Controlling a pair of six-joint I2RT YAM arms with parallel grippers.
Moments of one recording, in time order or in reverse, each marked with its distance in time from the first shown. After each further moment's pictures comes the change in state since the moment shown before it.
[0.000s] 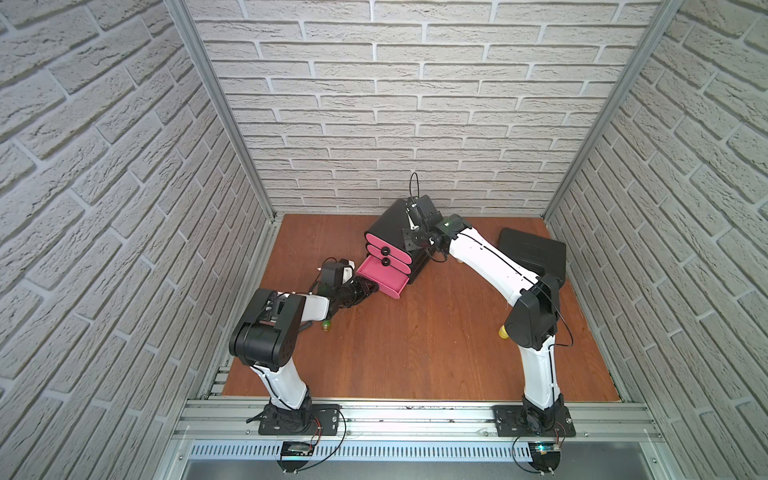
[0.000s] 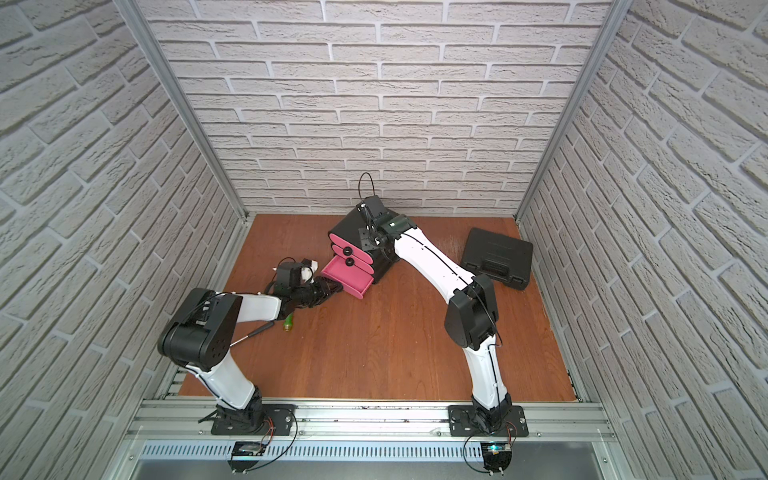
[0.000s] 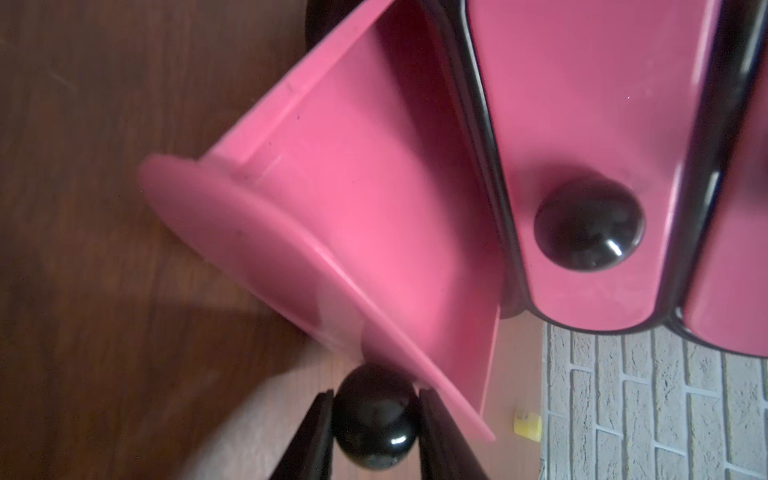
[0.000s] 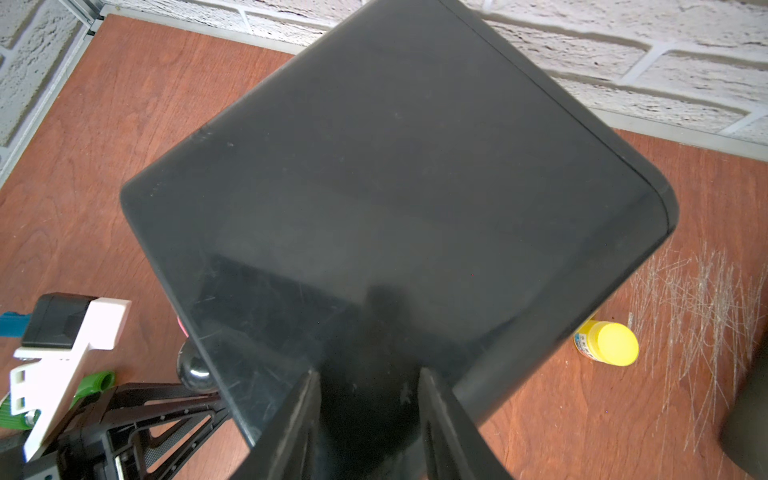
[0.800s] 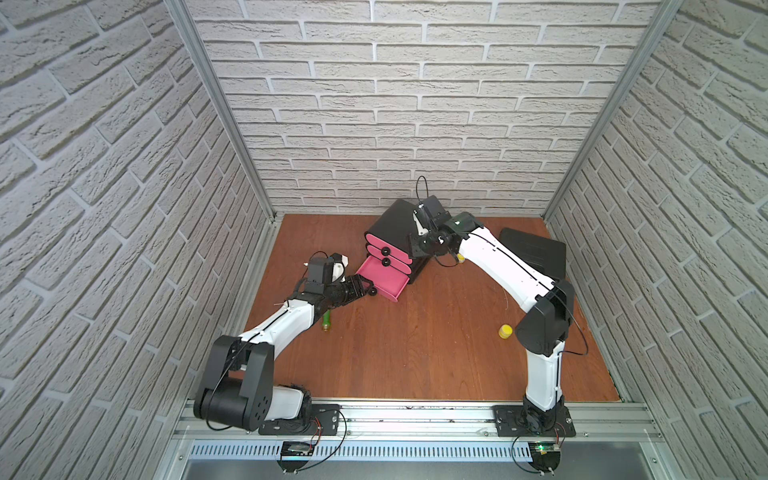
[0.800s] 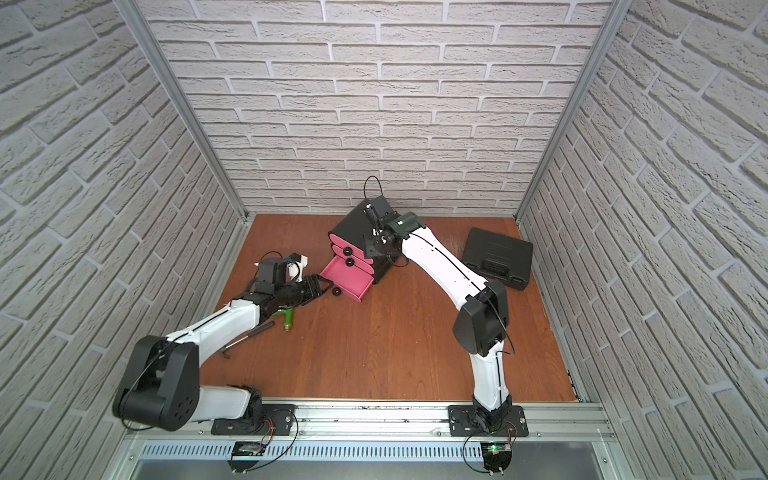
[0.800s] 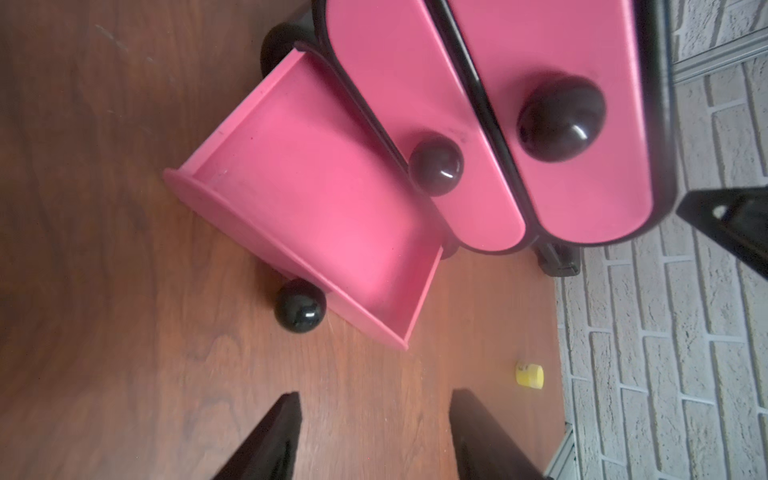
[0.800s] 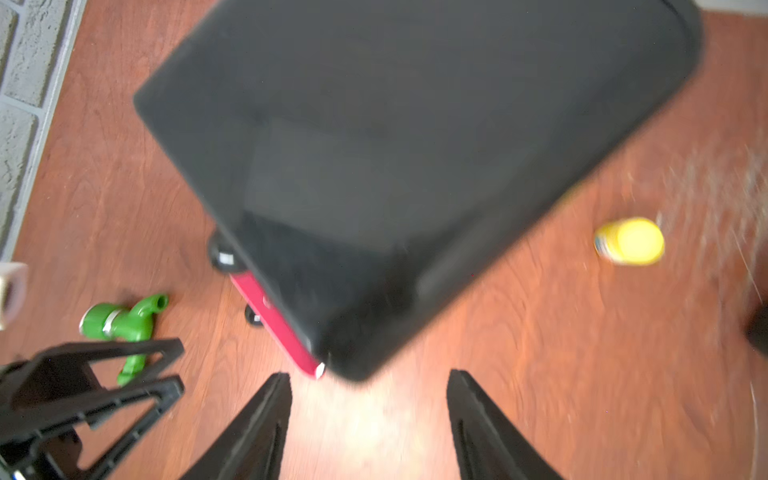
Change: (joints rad) left arm 0.026 -0.392 0.032 -0.461 -0.047 0.183; right arm -0.003 -0.156 -0.084 -0.210 -0.103 0.120
